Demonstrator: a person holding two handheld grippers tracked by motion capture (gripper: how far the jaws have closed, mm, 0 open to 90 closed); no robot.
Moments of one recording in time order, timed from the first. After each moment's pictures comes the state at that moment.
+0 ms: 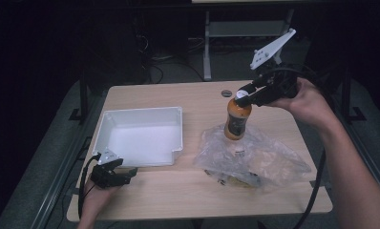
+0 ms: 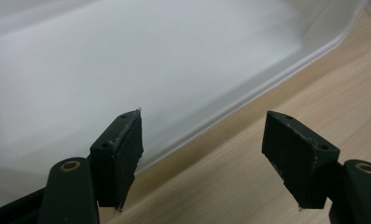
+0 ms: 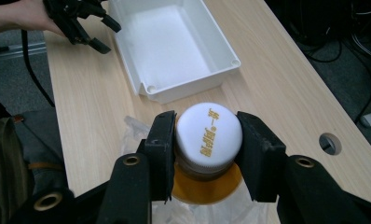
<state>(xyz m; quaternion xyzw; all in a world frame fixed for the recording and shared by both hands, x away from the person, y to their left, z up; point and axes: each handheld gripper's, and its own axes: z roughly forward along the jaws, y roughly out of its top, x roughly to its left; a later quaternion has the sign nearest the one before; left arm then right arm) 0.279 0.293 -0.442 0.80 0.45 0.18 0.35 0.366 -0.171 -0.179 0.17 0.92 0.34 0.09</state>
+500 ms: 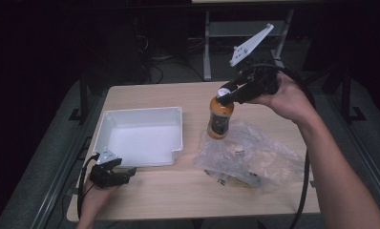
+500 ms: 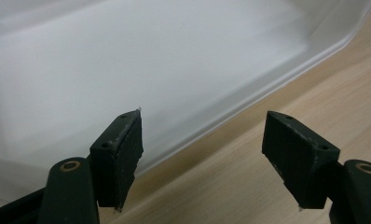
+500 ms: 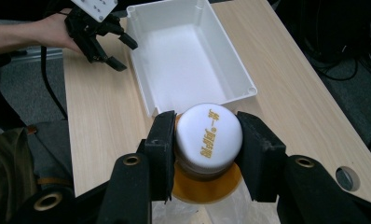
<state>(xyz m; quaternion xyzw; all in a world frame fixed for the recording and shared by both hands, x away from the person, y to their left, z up) 0.279 0.296 -0.442 0.80 0.45 0.19 0.35 0.370 -0.131 -0.171 0.14 0.92 0.35 0.08</state>
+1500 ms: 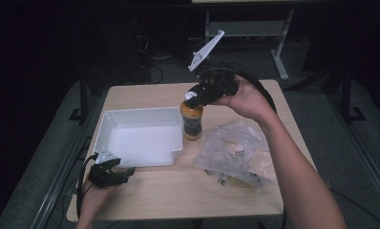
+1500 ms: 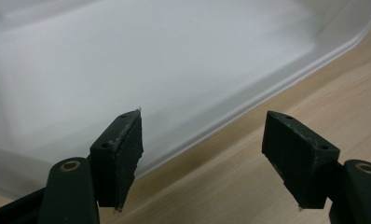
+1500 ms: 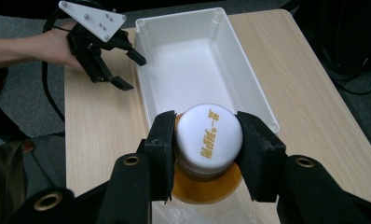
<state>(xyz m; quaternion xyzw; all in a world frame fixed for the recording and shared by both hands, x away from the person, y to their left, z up) 0.281 0.300 -0.444 0.80 0.46 0.19 0.35 0.387 -0.055 -0.187 0.10 0.93 0.35 0.07</state>
